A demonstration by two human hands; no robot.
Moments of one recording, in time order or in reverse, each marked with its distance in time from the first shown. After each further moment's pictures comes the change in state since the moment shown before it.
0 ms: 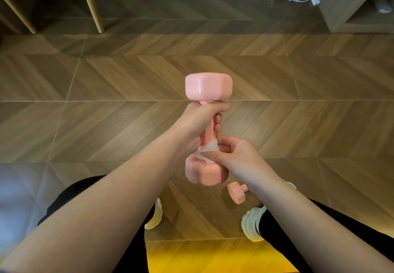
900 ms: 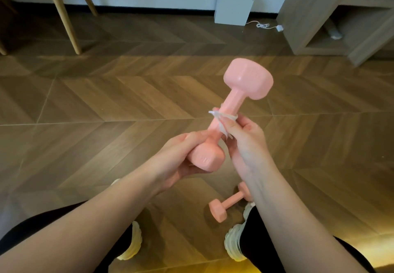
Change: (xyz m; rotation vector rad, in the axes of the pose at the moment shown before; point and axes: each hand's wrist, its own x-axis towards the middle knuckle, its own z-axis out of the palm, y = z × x) left_hand -0.024 -0.013 0.003 -0.007 -0.229 -0.057; right_hand 0.005 -0.050 -0.049 0.691 0.223 -0.264
